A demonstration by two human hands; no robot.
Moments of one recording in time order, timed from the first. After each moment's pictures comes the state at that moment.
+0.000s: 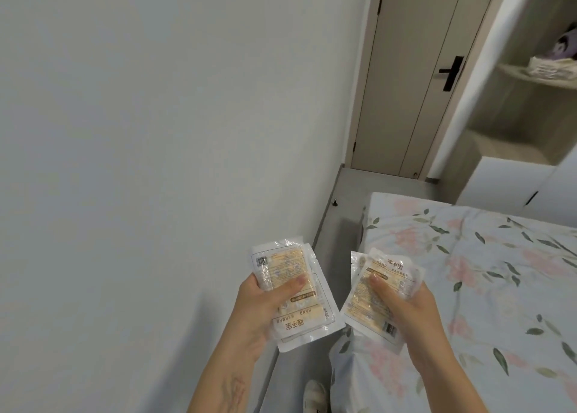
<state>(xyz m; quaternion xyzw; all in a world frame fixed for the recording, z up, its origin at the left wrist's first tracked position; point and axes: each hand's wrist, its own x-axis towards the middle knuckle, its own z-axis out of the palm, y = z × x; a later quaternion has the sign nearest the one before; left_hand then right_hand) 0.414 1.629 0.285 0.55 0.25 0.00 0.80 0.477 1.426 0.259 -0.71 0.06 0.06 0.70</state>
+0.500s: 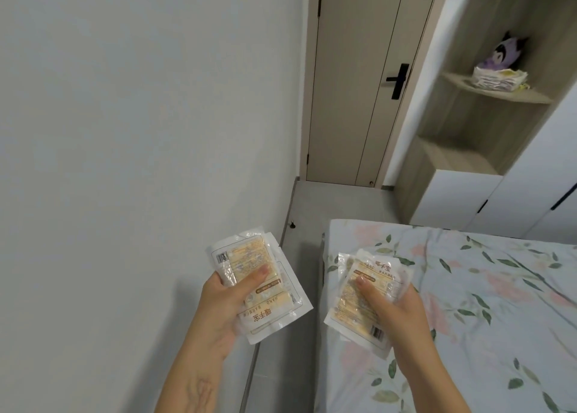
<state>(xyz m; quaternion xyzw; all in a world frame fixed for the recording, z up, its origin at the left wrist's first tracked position) 0.742 1.639 0.313 0.53 0.22 -0.01 0.82 0.764 1.409 0.288 -0.71 0.11 0.00 0.70</state>
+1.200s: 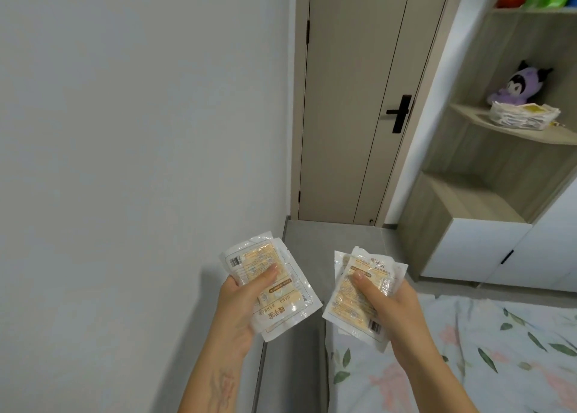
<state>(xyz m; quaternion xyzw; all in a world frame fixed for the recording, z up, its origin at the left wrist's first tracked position) 1.119 1.656 0.308 0.52 0.20 -0.02 0.83 1.133 1.444 0.294 -0.69 0.11 -0.01 0.71</state>
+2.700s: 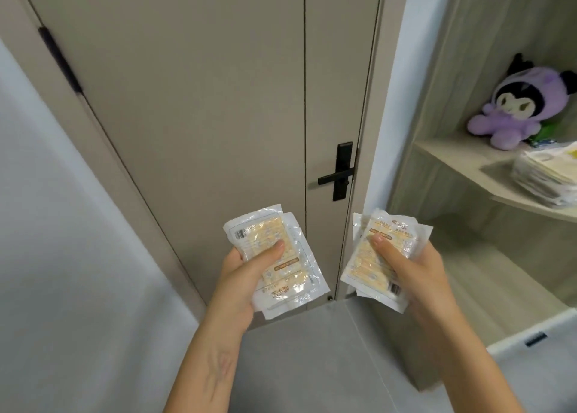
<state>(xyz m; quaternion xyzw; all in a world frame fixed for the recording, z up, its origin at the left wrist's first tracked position) 2.083 1.406 0.353 0.59 0.06 -0.18 0.78 2.017 1.191 0.327 -0.61 0.21 -0.19 0.74</state>
